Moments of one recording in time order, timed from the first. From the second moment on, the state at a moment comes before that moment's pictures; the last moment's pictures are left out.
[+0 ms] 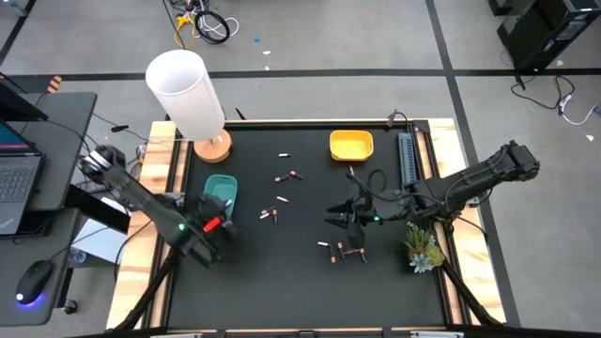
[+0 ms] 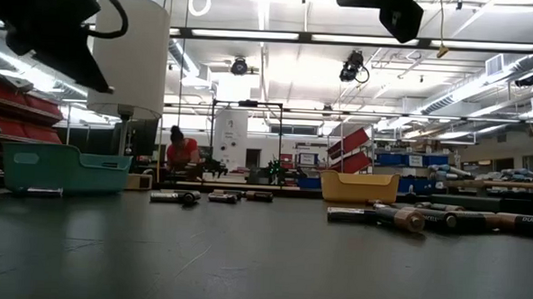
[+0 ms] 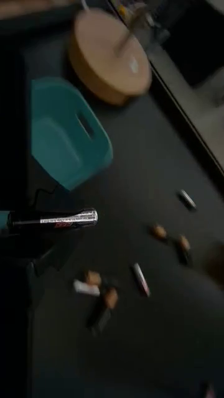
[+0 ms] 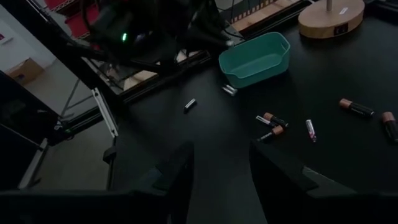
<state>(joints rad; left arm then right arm) -0.66 1.27 0.84 -1.22 -0.90 -1.49 0.31 1.24 0.93 -0.13 0.31 0.61</state>
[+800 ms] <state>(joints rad) -0.26 1.09 0.64 -1.08 -0.40 -1.23 0.28 1.24 0.93 -0.12 0.29 0.60</state>
